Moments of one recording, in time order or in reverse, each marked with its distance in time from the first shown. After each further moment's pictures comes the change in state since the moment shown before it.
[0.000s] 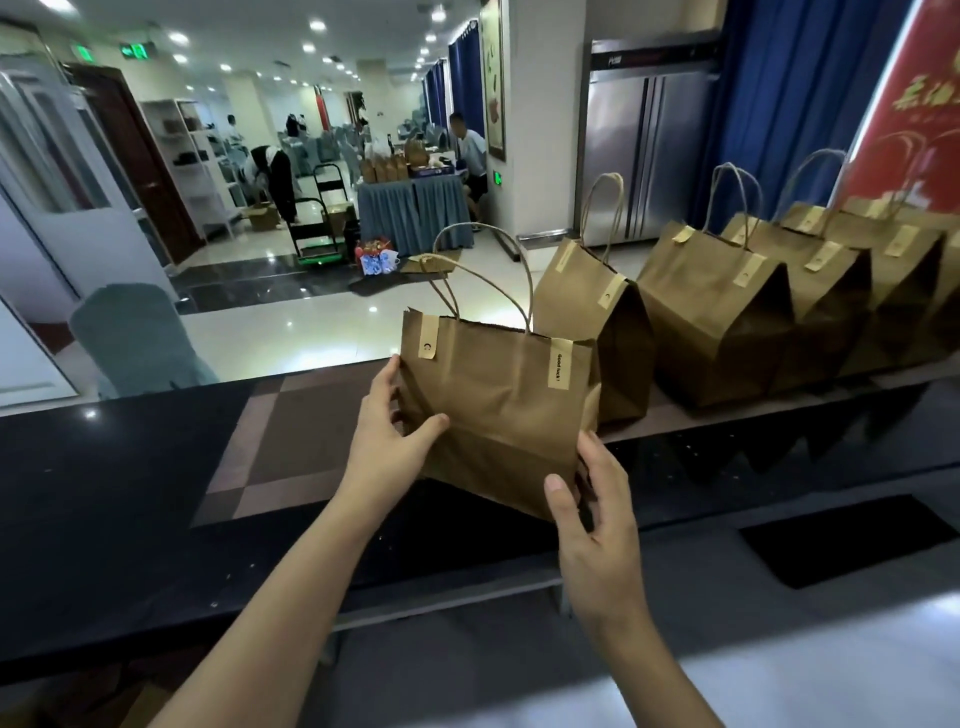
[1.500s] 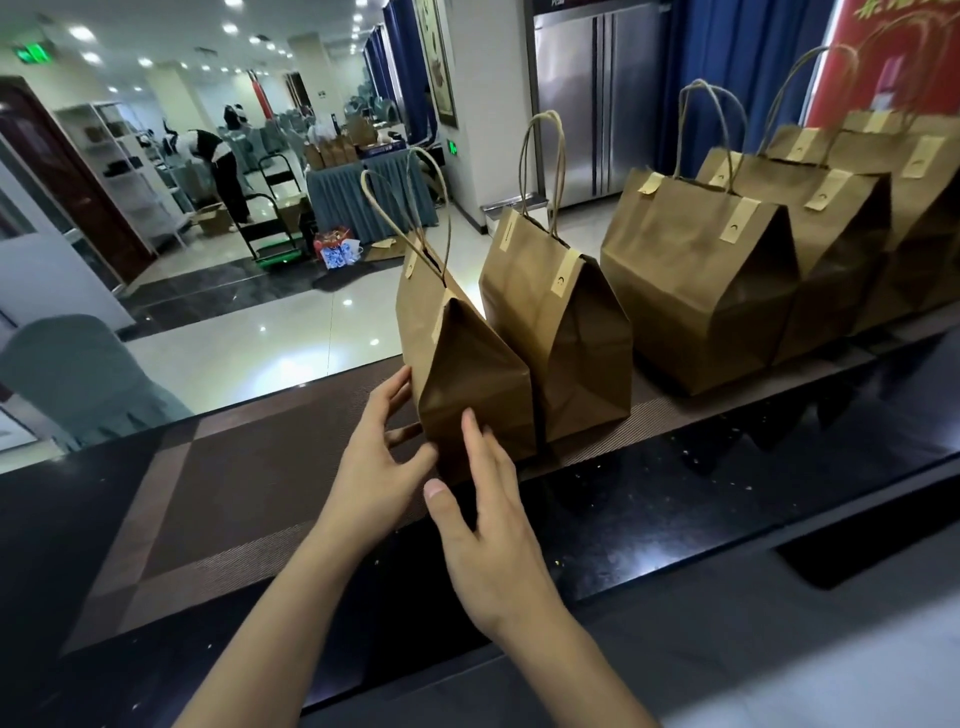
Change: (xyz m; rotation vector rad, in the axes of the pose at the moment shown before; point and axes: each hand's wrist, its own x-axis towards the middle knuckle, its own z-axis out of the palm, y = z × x) left_hand 0.064 -0.029 0.065 0.033 -0.248 0.150; right_hand 0.067 0.030 0.053 -0.066 -0.297 0.180
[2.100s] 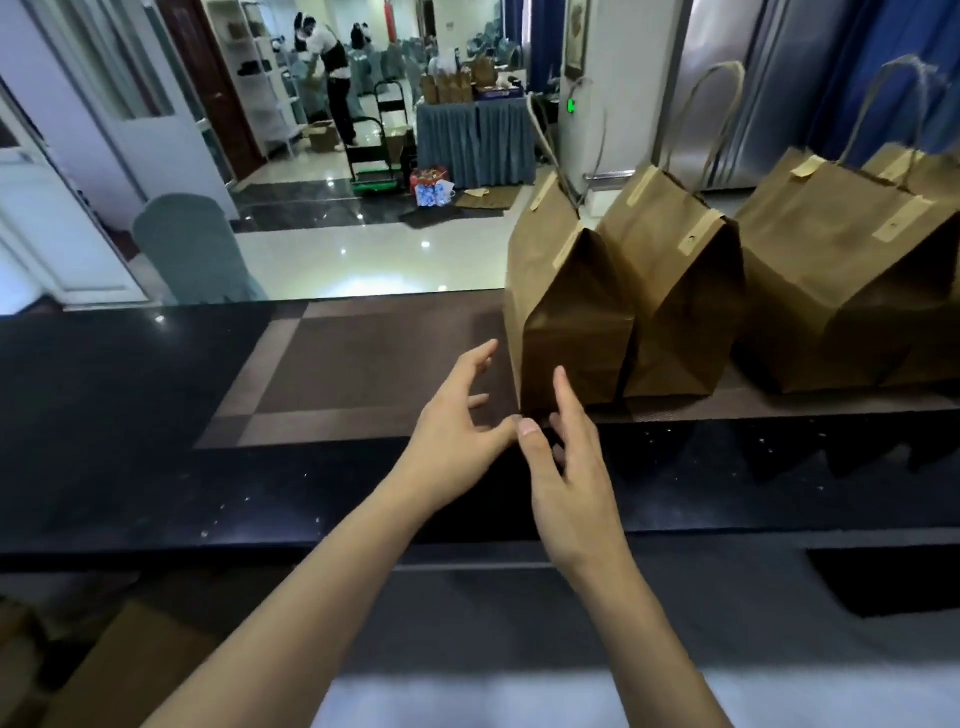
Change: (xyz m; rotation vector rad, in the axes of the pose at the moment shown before) left_hand -0.072 0.018 0.004 0.025 0.045 -0.162; right_hand -0.030 0.003 -0.009 0.035 -0.027 -0.026
